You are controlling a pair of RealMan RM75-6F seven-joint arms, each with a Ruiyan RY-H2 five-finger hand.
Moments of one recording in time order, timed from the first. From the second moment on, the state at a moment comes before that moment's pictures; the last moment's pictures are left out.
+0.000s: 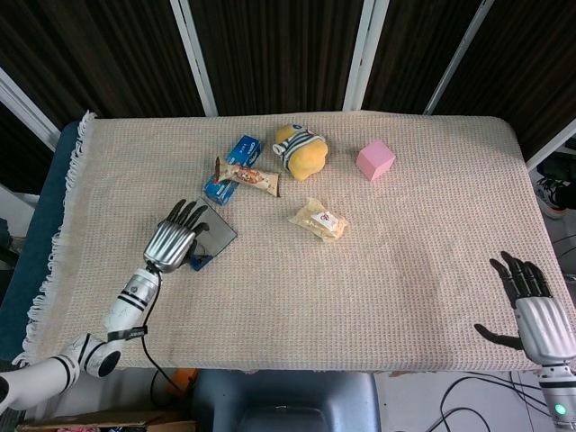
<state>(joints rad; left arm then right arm) -0.74 -1.60 -0.12 -1.06 1.39 1.00 0.14 0.06 -1.06 0.03 -1.65 -1.55 1.48 0.02</state>
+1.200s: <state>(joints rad) -0.76 -1.67 -0.13 -0.72 1.29 0.76 -0.04 0.06 -1.07 0.03 -1.65 -1.54 1.47 0.00</state>
